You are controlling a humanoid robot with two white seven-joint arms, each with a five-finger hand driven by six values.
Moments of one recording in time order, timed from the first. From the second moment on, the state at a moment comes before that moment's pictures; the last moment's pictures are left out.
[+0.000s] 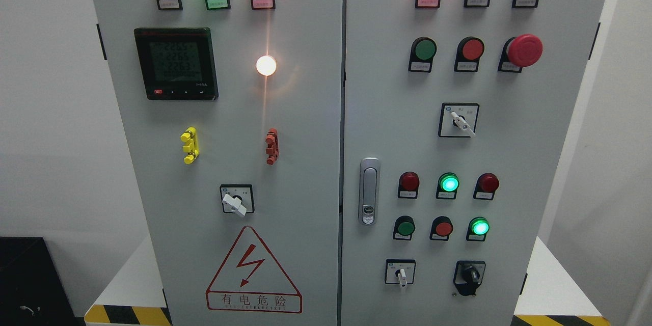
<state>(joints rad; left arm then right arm) 0.00 -0.10 -0.07 -0.07 0.08 -0.09 0.02 0.17 0.10 -0.03 -0.46 0.36 -0.06 0.16</state>
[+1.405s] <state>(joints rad) 0.00 -0.10 -0.07 -0.07 0.08 -0.09 0.02 0.18 0.12 -0.14 -1.28 1.06 -0.01 0.16</state>
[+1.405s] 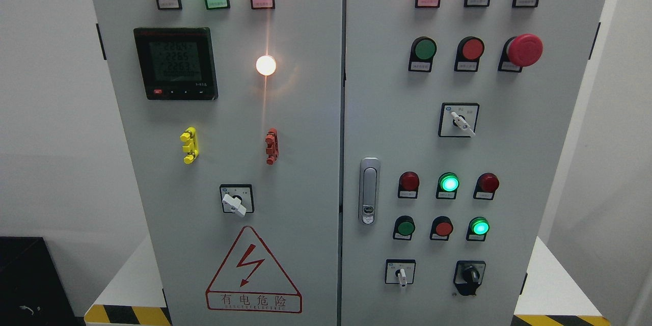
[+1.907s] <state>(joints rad) 0.00 -0.10 -0.07 -0.07 0.08 -0.09 0.02 0.14 0.12 -0.14 -1.54 1.24 0.07 0.15</state>
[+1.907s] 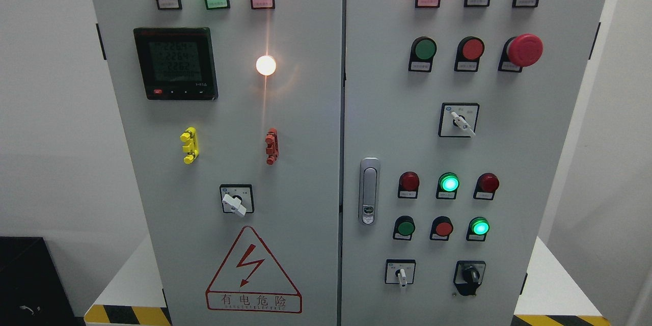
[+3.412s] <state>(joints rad) 0.00 -0.10 -0.07 -0.07 0.08 -0.09 0.02 -0.18 0.13 -0.14 -1.74 1.44 0.17 0.26</state>
